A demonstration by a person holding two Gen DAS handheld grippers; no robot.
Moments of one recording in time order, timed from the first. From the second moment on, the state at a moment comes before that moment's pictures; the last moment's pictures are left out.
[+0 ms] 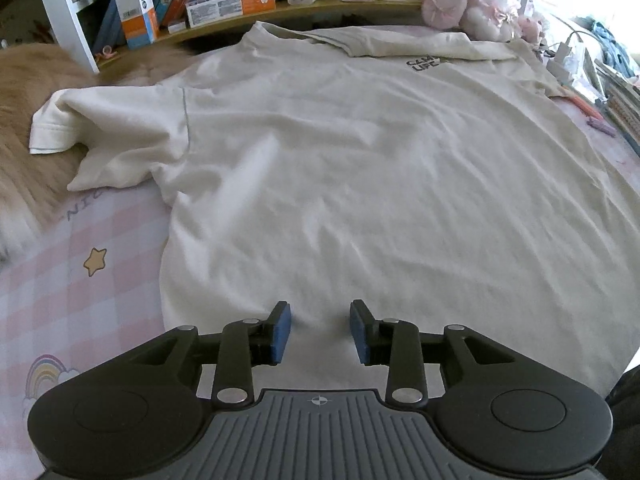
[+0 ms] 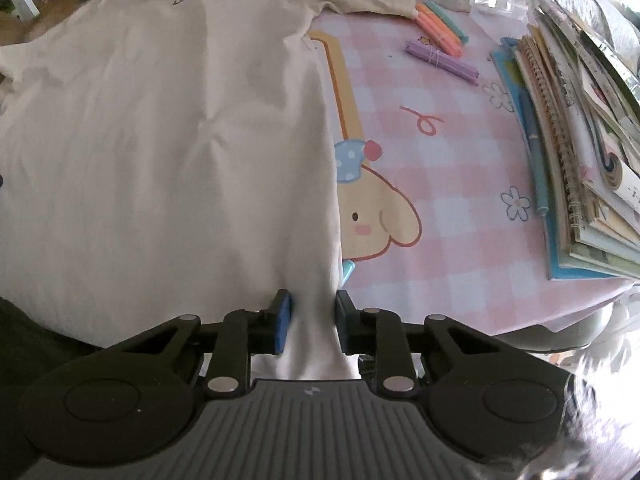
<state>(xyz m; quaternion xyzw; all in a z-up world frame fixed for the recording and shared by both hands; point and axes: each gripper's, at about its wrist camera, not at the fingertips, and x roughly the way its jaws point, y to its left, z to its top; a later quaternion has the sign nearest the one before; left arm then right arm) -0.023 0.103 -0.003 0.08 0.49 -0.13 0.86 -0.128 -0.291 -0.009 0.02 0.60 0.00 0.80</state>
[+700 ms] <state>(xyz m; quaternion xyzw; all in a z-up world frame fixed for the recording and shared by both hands) -0.028 0.103 -0.008 0.09 0.47 -0.16 0.86 -0.129 -0.303 0.014 0.09 0.56 0.00 0.82</state>
